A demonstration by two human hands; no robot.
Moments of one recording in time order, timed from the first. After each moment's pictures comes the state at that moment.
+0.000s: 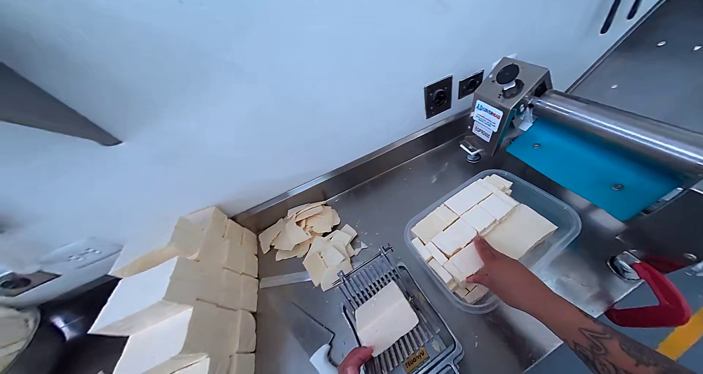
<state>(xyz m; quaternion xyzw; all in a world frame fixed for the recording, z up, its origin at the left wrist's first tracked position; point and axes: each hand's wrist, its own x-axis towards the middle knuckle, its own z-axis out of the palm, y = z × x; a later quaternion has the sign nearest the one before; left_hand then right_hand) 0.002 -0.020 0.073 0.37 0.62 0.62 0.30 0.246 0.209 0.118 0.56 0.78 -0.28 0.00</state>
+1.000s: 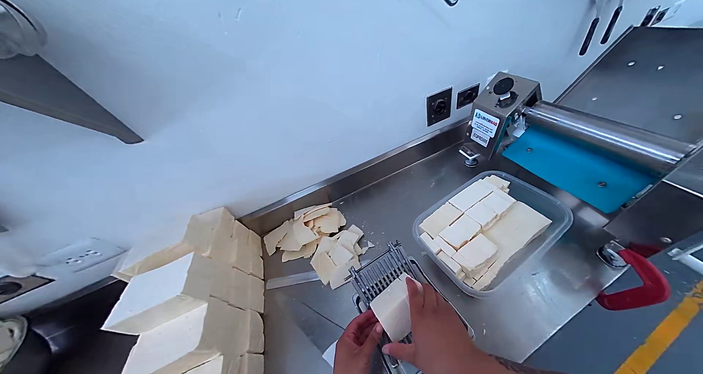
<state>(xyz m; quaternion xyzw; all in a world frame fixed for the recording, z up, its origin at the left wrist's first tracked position) -0.059 0.019 0.078 0.32 0.63 0.56 0.43 0.103 0.082 0.153 0.52 0.79 -0.32 -0.01</state>
